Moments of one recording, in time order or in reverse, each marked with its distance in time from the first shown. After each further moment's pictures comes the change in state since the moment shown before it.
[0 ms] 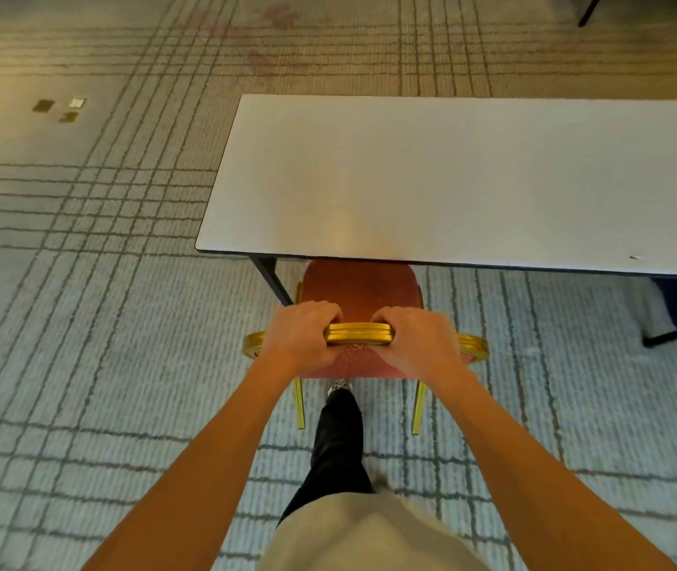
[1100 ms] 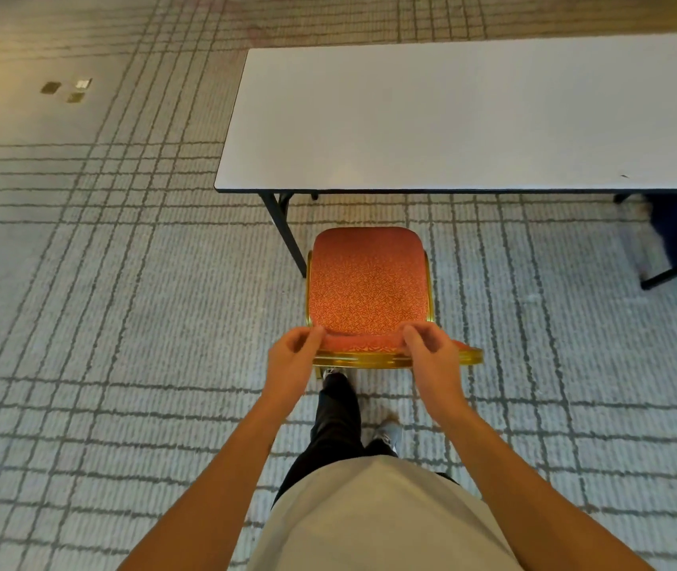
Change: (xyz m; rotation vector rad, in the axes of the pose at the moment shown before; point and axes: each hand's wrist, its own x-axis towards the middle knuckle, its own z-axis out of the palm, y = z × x) left_hand -0.224 0.032 0.082 -1.149 0.143 -0.622; right_hand -0.213 -0.088 0.056 1.333 0.203 0.676
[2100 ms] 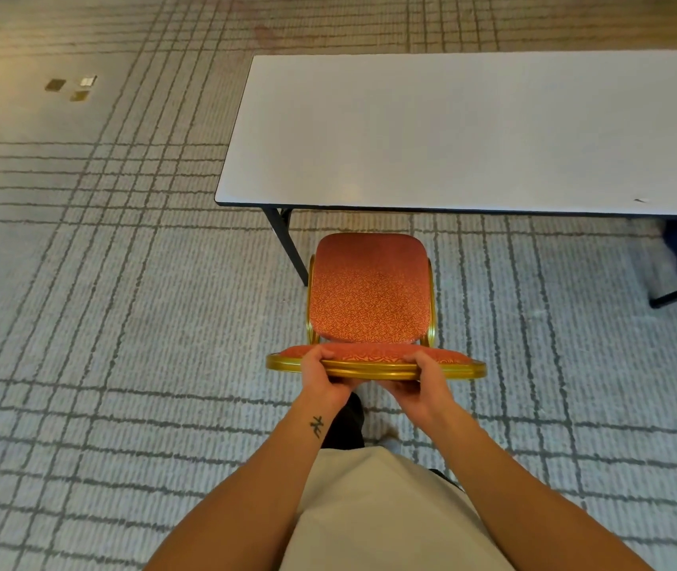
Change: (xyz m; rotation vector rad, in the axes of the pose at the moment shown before) left_hand 0.057 0.021 0.066 -1.042 0.136 -0.699; right_hand 0.069 0.012 0.020 0.657 0.080 0.714
